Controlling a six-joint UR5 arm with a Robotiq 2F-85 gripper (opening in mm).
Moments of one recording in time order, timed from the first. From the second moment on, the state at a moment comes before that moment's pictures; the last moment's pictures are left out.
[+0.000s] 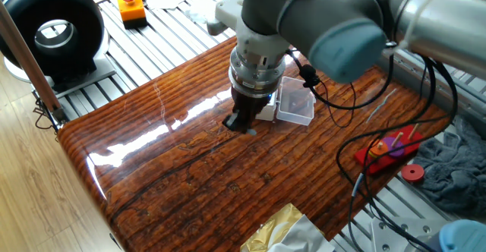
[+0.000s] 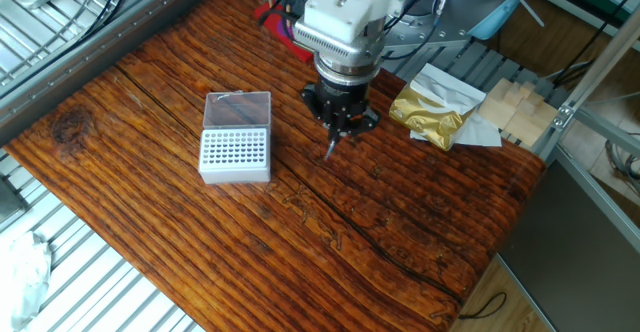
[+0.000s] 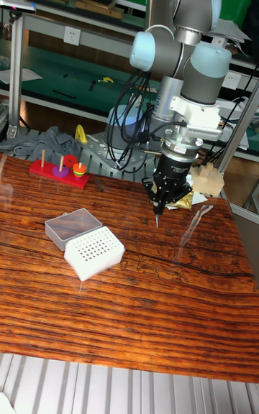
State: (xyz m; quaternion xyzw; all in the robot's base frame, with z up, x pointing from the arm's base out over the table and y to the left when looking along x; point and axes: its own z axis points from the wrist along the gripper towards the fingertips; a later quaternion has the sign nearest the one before) arm 0.427 0.113 0.099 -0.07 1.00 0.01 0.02
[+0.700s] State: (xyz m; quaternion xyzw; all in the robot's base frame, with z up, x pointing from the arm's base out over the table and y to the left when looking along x) arm 0.397 0.138 0.100 -0.04 1.00 0.05 -0.05
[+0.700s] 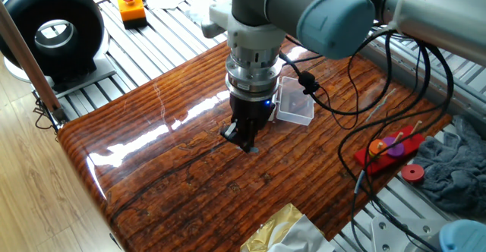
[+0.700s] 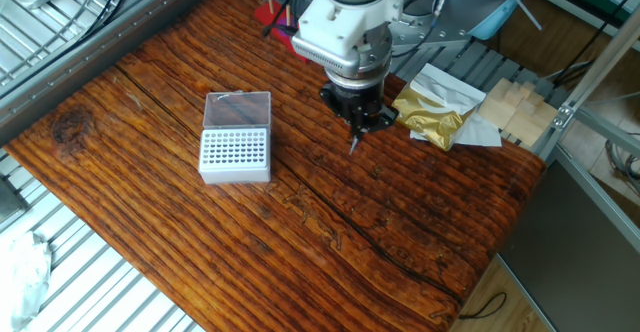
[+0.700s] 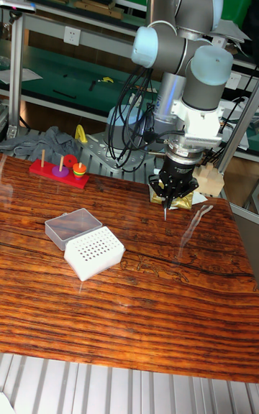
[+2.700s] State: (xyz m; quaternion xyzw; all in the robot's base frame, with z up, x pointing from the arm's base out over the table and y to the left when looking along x) arm 0.380 0.143 0.098 -0.04 0.99 0.06 -0.09
